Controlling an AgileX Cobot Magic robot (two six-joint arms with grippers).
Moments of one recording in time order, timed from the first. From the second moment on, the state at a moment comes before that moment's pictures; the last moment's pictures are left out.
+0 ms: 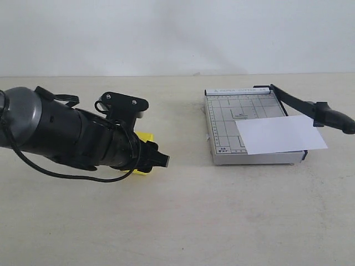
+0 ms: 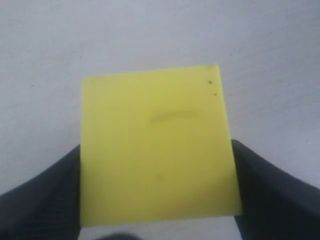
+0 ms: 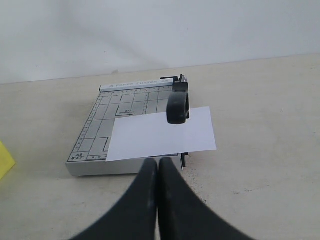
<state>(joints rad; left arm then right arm) -0.69 1.95 -0.96 -1.74 -0.33 1.45 0.10 0.28 -0.09 0.39 0.15 -0.23</state>
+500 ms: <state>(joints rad) -0.68 1.83 -0.96 -1.69 -0.15 1.72 0.10 0.28 -0.09 0.39 0.15 -0.23</state>
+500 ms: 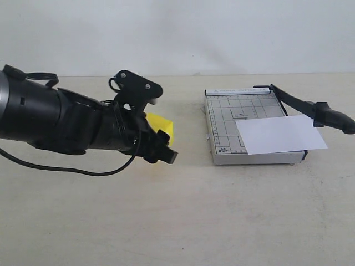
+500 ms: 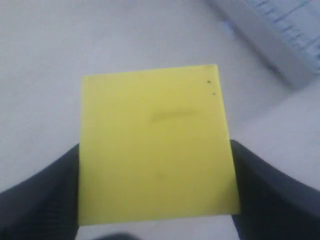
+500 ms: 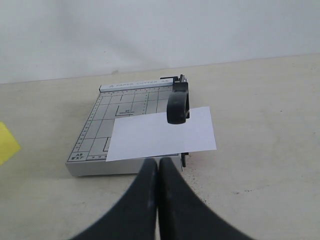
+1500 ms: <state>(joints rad) -0.76 2.09 -1.51 -1.46 0.30 1.87 0.10 0.28 -0.09 0.39 0.15 -0.23</state>
